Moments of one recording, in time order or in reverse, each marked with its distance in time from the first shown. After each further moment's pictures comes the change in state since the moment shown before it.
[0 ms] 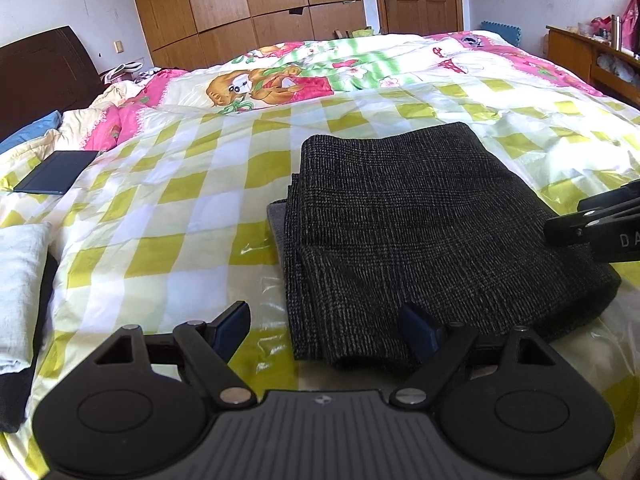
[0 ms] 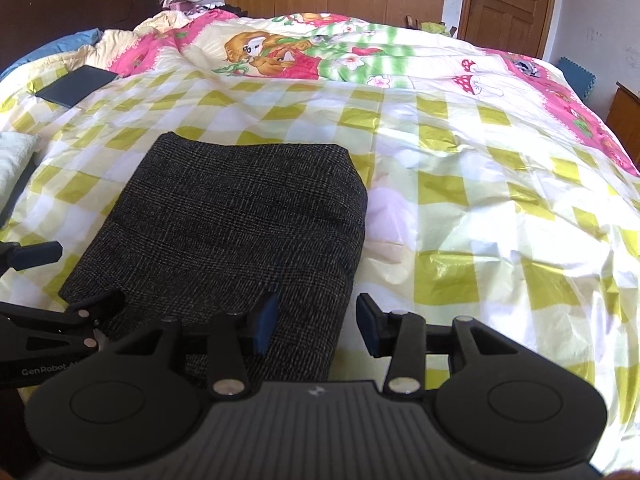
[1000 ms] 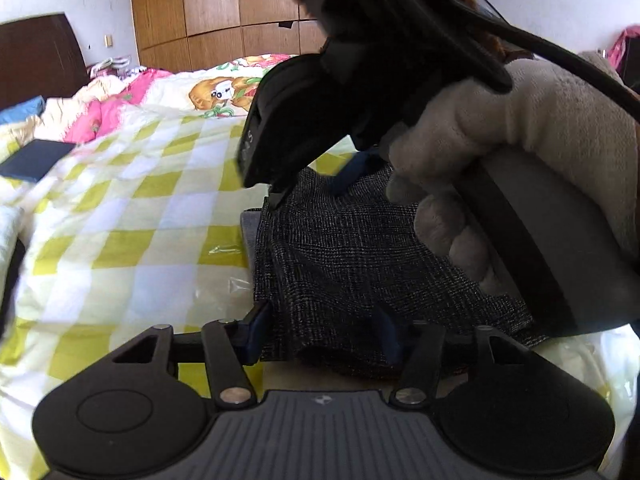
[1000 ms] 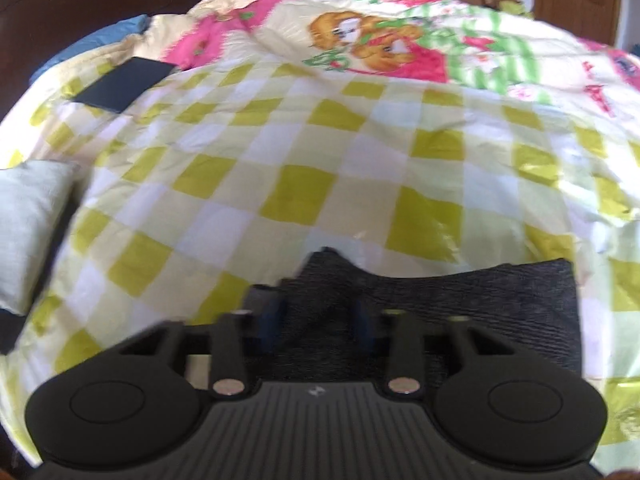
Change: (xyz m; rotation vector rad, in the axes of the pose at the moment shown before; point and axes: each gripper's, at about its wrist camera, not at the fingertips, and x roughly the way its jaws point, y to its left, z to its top) left arm 0.003 0.005 -0.010 -0.074 -0.063 -0.124; right arm 0.102 0.107 0.105 -0.043 0.103 0.234
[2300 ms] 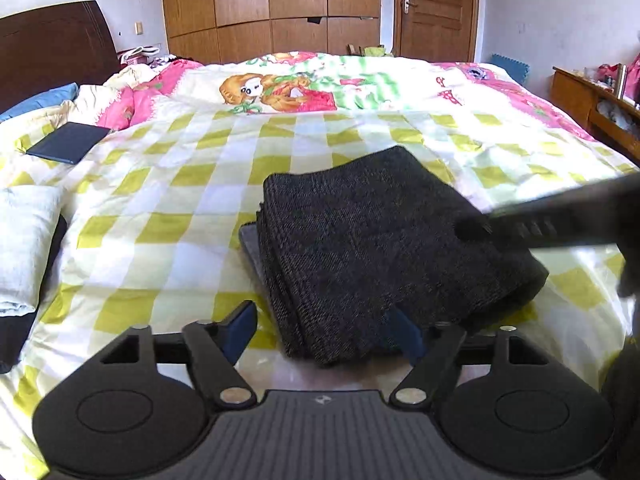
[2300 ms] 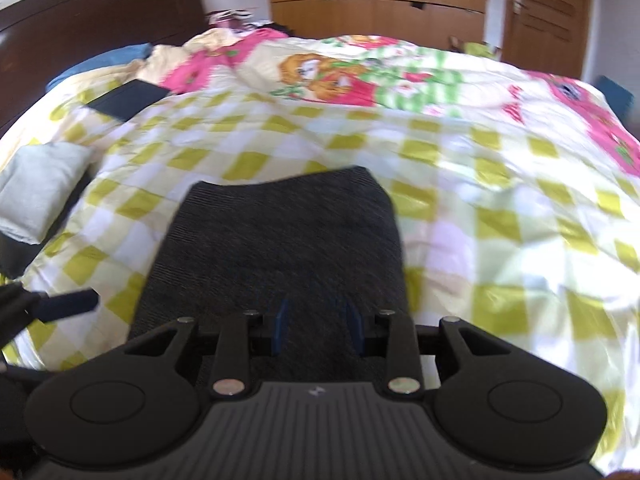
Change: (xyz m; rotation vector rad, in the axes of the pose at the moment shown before) left arm -0.055 -0.023 0.005 -0.056 0.020 0.078; right arm -0.124 -0.057 -0.116 0.016 -0.153 -0.144
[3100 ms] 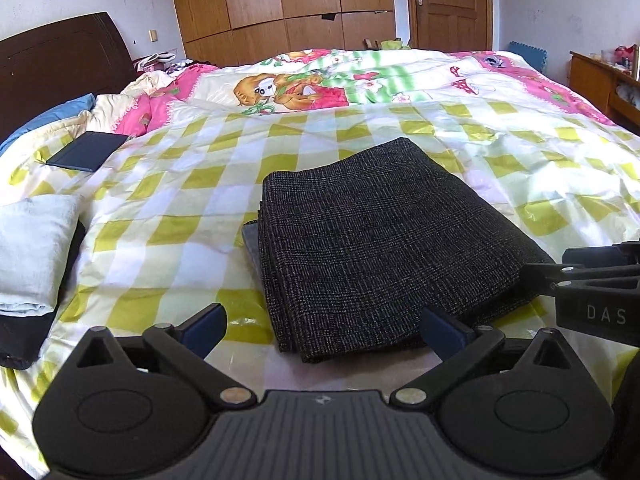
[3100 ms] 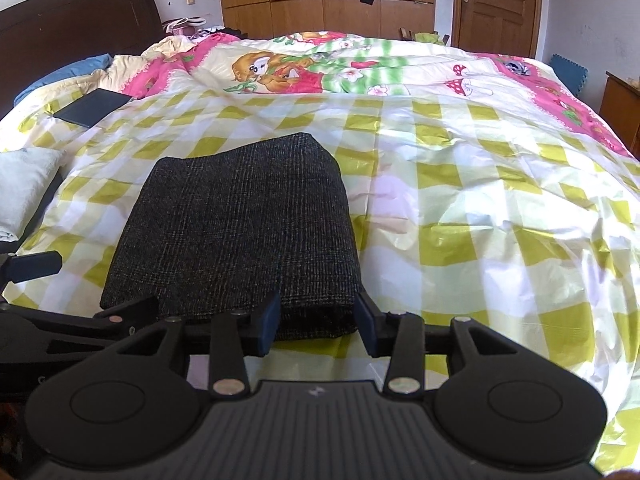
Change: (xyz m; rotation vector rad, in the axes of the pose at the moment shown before) left arm 0.004 -0.020 -0.003 0.033 0.020 0.109; right arm -0.023 -0.004 -0.039 0.060 -0.006 -0.079
